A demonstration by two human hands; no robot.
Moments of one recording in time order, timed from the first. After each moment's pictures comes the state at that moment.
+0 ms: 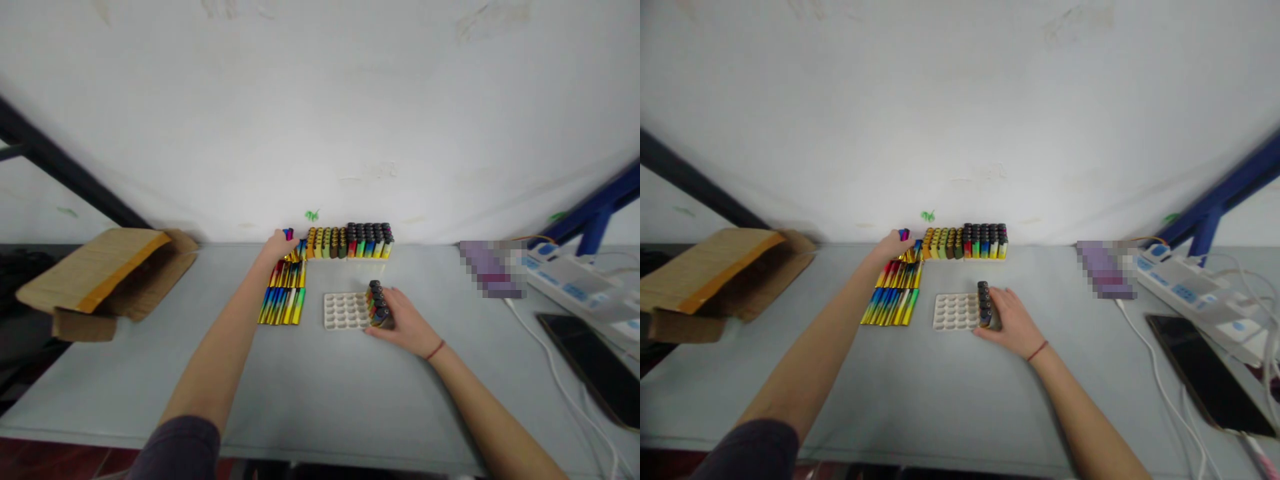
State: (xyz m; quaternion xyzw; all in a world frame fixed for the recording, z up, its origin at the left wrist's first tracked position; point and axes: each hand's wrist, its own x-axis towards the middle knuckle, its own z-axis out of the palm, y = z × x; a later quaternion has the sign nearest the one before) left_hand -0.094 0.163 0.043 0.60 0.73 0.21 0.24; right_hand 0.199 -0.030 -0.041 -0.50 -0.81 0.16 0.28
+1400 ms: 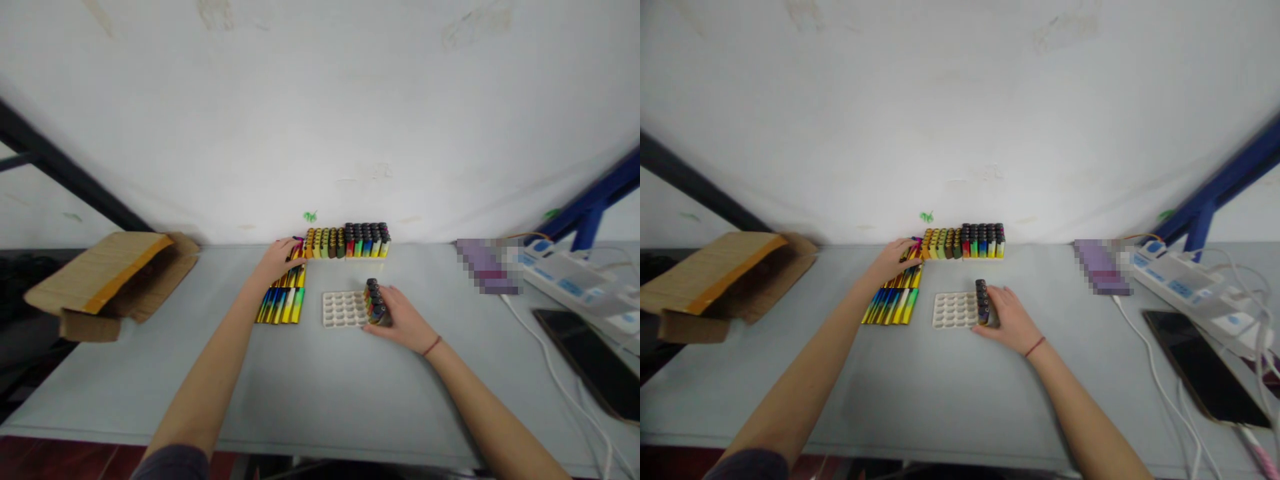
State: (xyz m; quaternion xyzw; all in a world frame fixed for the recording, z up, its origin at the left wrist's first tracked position) left_hand -0.130 0.150 -0.008 0.88 0.43 0.20 0.03; right_hand 0.197 -0.029 -0.039 -0.50 -0.81 0.16 0.28
